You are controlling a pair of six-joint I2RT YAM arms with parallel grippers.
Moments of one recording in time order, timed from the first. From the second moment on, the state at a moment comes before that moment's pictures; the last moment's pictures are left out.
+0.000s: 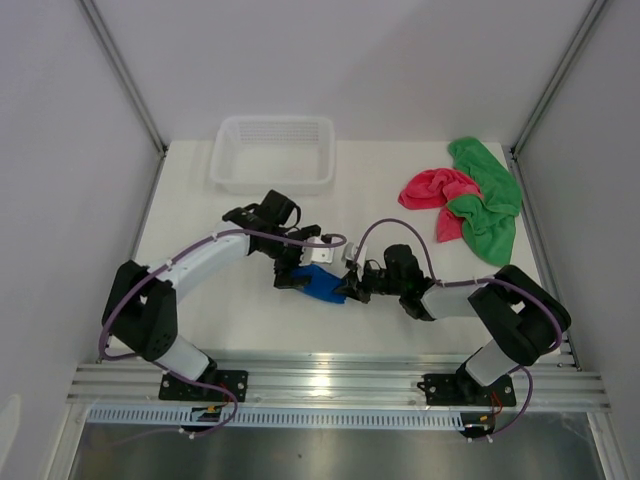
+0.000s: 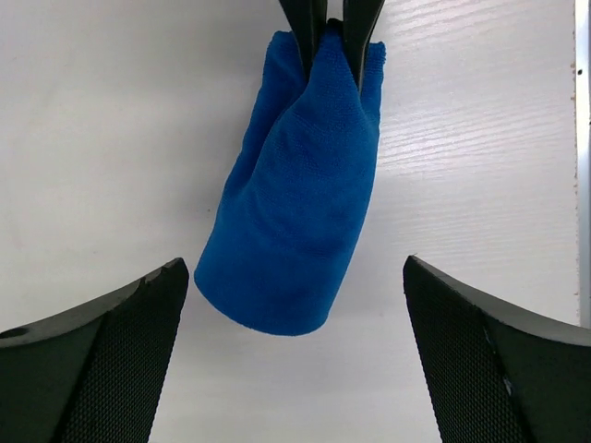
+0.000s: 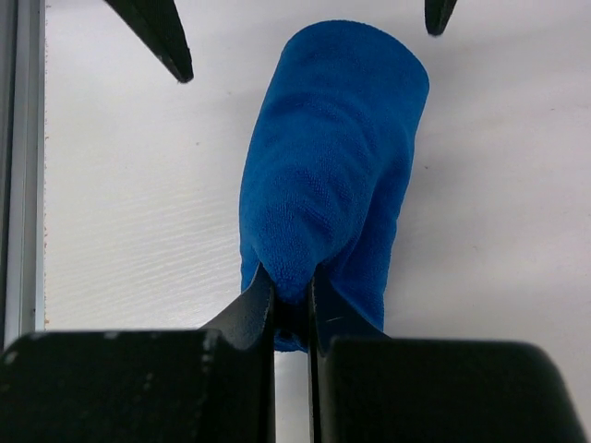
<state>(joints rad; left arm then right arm) -0.55 1.53 1.13 -0.76 0.58 1.08 0.68 1.57 0.49 0.69 -0.61 -0.21</state>
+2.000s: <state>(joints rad) -0.44 1.84 1.59 -0.83 0.42 0.49 0.43 1.09 0.49 0.46 -0.51 -0.07</state>
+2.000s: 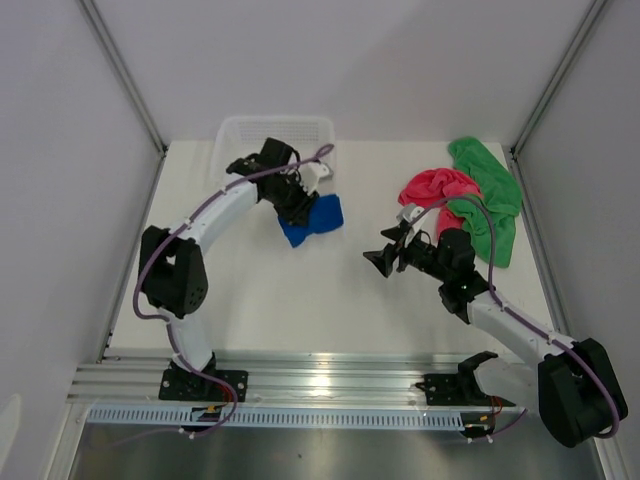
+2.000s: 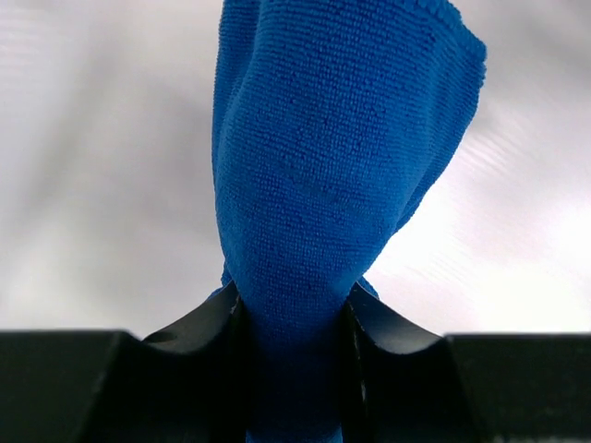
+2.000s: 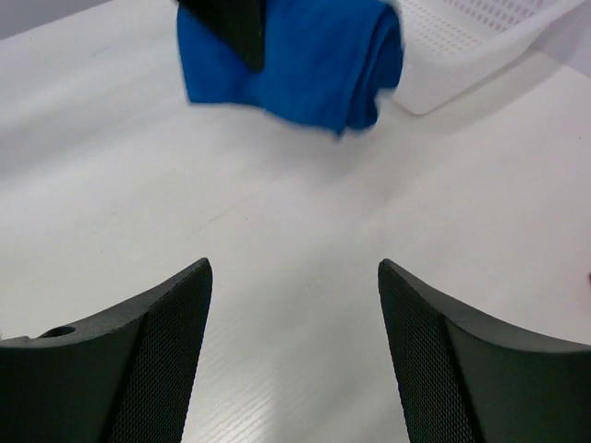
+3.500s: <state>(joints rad) -0.02 2.47 2.32 -0.81 0.10 0.12 0.53 1.23 0.79 0.30 -0.13 -0.02</state>
